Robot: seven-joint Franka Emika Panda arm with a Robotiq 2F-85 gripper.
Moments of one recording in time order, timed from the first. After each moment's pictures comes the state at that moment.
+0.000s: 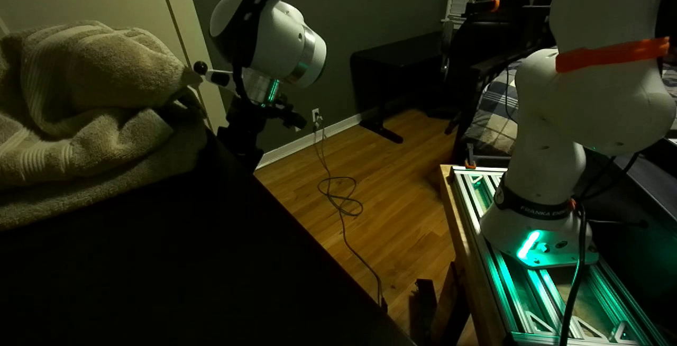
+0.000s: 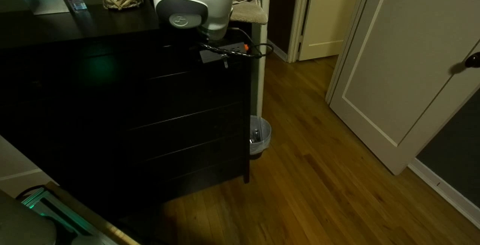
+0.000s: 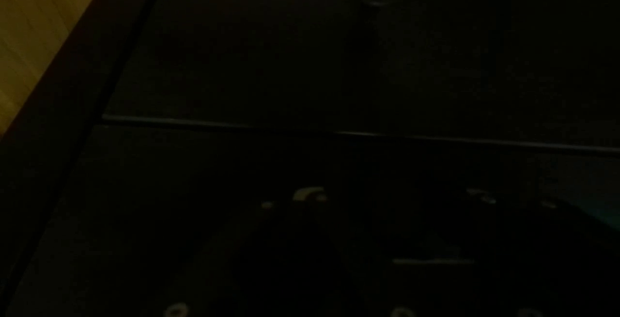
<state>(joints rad) 0.09 0.18 -0.07 -2.21 0.97 2.58 -1.72</state>
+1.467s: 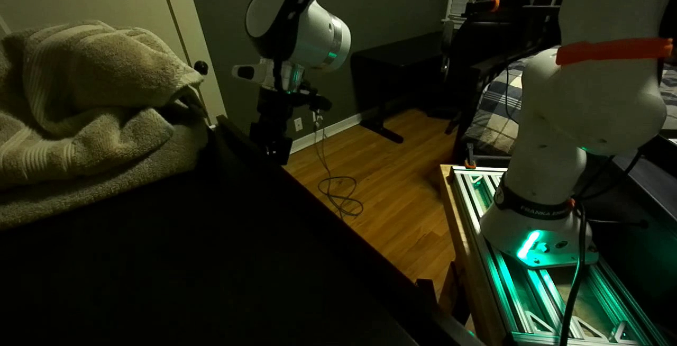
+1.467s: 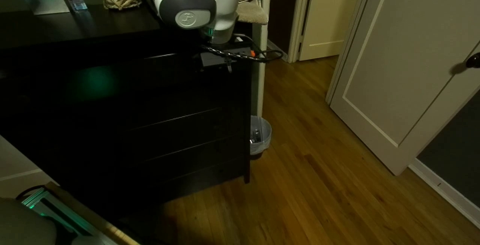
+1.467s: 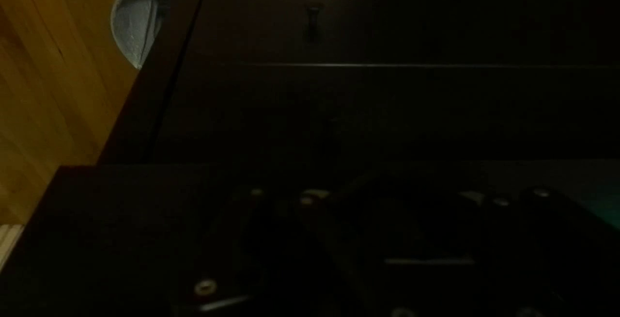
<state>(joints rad) -0.06 0.06 -0.03 -2.33 0.68 2.50 -1.50</state>
